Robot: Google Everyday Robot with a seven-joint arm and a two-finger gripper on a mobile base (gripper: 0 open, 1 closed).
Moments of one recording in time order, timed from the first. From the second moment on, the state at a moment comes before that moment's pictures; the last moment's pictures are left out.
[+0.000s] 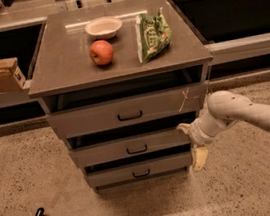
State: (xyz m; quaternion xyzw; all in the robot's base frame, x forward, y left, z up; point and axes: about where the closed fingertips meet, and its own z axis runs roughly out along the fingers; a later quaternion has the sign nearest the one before) arm 0.570 -0.177 0.509 -0.71 0.66 0.14 0.20
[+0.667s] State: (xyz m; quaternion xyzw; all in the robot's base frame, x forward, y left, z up) arm 0.574 -0.177 0.489 -0.71 0.66 0.14 0.19
